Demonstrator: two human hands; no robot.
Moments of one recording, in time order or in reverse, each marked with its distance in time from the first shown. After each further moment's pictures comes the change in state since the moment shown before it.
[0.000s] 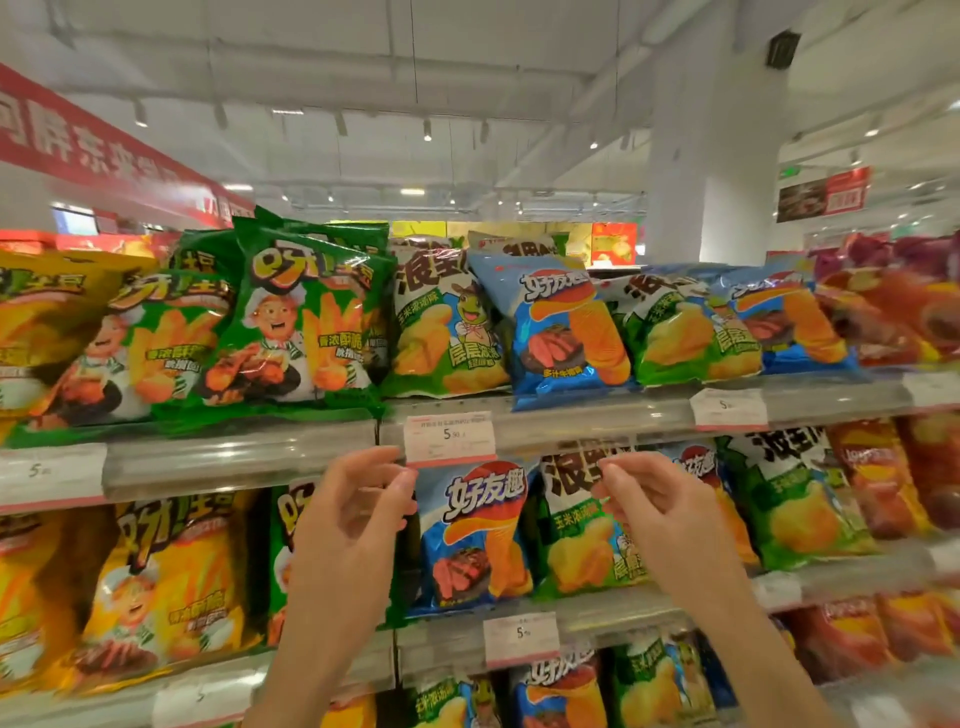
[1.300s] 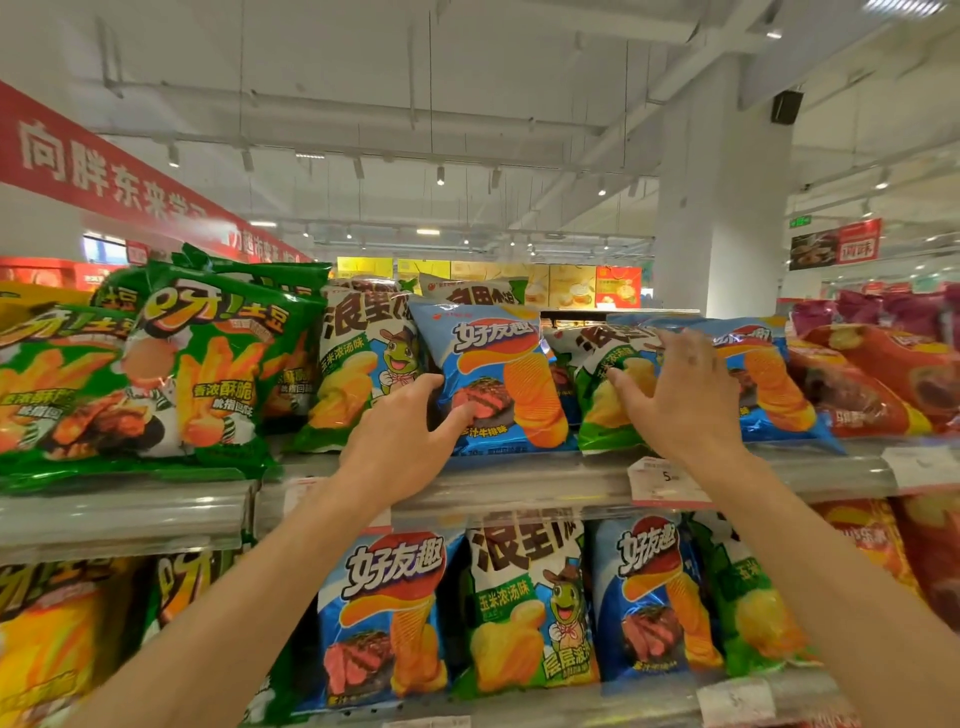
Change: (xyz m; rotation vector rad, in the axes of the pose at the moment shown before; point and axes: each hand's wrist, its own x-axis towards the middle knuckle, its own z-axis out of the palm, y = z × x) left_hand 0.137 0.022 0.143 0.688 -0.208 0.231; right_hand 0.207 0.015 -0.087 -0.830 0.191 -0.171
